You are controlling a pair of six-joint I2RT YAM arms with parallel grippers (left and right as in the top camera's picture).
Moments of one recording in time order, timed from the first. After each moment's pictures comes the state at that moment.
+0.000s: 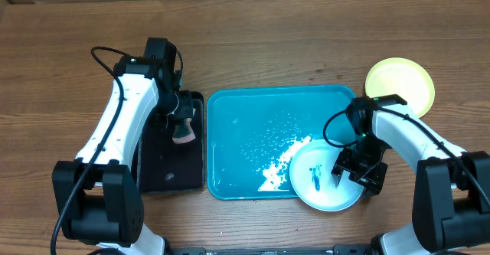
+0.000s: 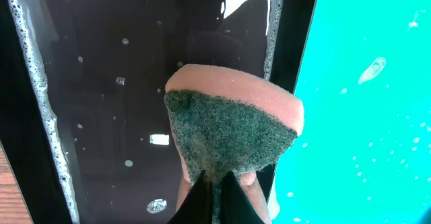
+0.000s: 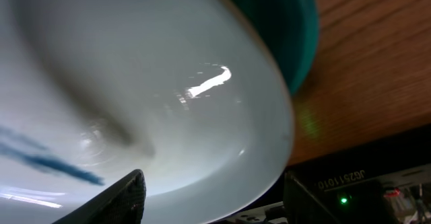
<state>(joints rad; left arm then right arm) -0.10 1.76 1.39 -1.15 0.06 -0.23 0.15 1.70 0.96 -1.29 -0.16 0.62</state>
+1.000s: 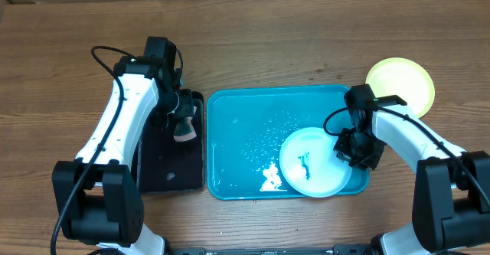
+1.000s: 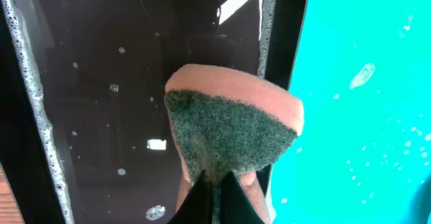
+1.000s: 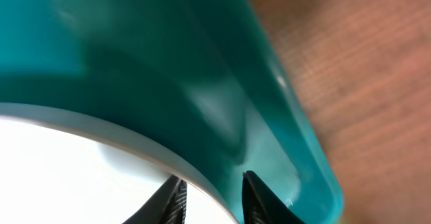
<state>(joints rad) -0.10 1.76 1.39 -1.13 0.07 -0.22 0.15 1.70 0.95 -0.97 -0.04 0.66</state>
